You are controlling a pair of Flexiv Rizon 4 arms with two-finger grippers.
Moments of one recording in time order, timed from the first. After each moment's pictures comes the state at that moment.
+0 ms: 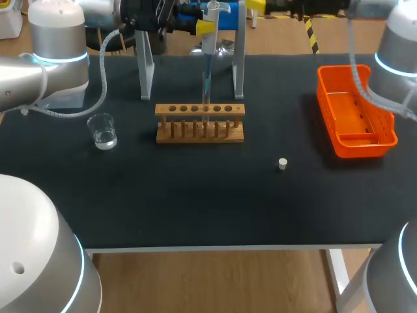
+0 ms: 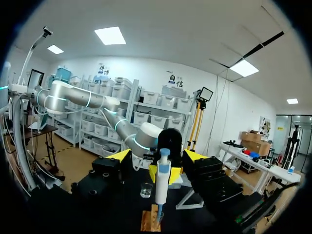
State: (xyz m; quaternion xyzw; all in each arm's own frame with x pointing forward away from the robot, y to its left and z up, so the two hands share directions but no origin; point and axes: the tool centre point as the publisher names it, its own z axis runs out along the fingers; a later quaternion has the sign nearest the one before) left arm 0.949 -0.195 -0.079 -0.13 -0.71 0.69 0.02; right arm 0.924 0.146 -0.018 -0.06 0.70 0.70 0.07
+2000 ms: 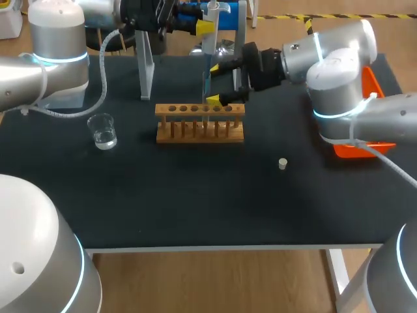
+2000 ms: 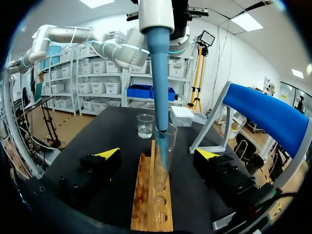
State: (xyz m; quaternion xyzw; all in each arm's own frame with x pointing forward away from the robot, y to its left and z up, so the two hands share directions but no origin) left arm 0.949 -0.195 -0.079 -0.13 -0.71 0.69 0.02; right arm 0.975 0.224 -0.287 -0.02 0.84 0.55 0.05
